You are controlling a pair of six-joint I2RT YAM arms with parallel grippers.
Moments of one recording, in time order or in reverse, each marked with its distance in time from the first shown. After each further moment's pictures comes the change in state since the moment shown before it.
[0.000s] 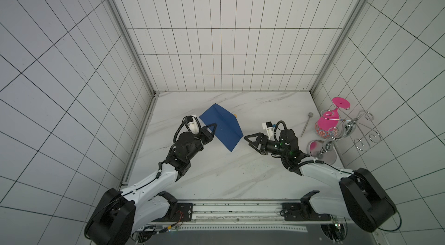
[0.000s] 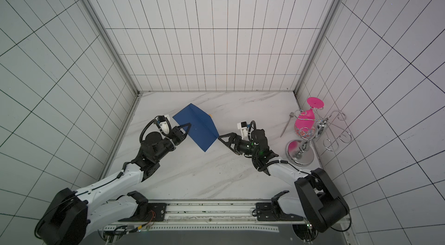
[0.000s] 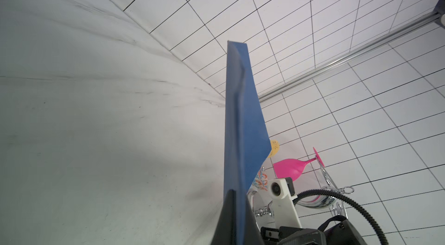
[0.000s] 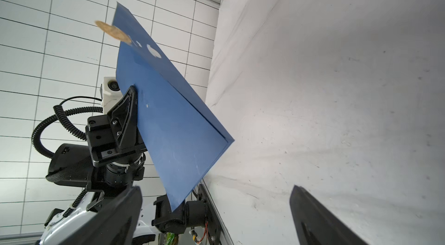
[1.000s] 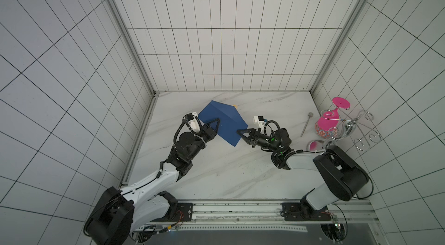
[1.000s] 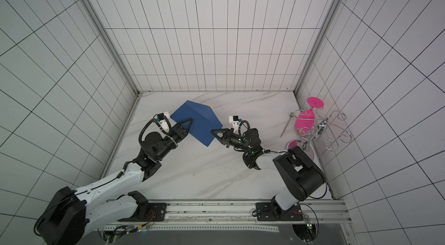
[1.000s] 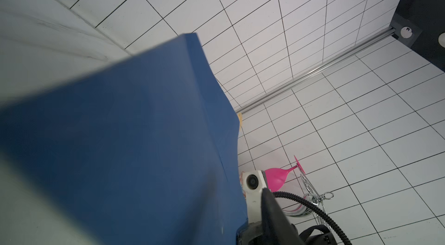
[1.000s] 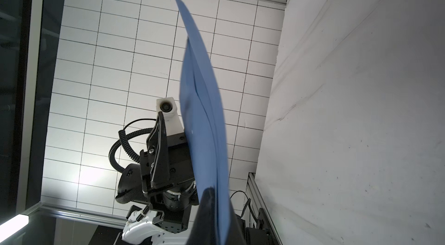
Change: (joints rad) left arm -0.045 0.000 0.019 0.039 -0.063 0.011; right arm 0.081 0.264 0.085 0.527 0.016 0.322
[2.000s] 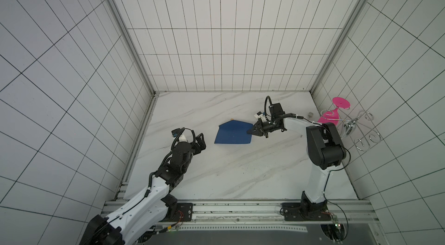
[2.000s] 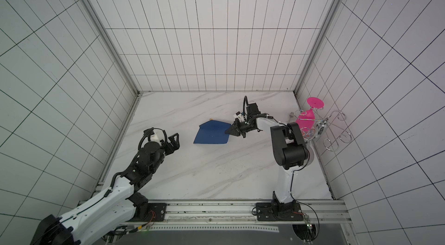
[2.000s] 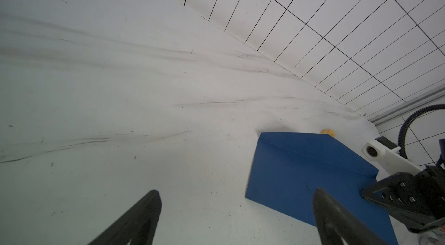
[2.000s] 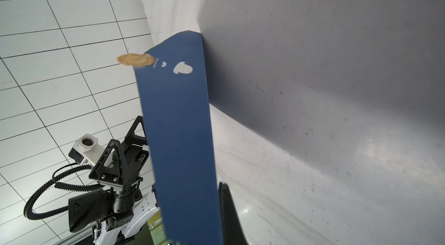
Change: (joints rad) left arm 0.082 -0.234 -0.145 -0.510 -0.342 0.348; right arm -0.327 0.433 0.787 -1.646 -0.341 -0.930
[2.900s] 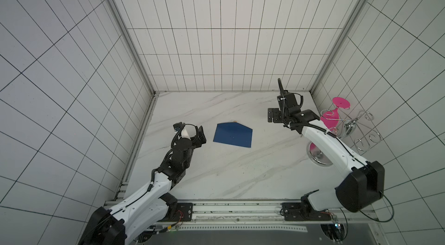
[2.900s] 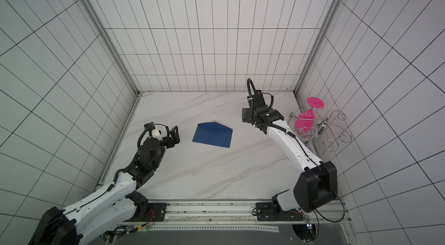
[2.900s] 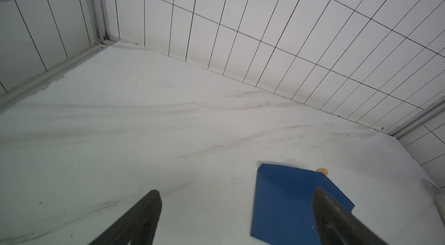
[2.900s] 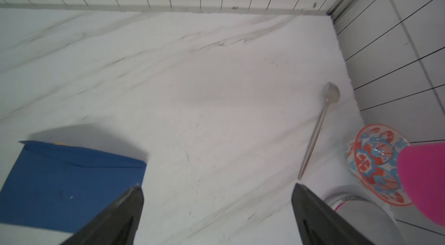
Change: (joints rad) left arm -0.013 0.070 0.064 0.193 -0.155 0.273; right arm 0.119 -0.580 -0.098 -0.089 1.386 -0.327
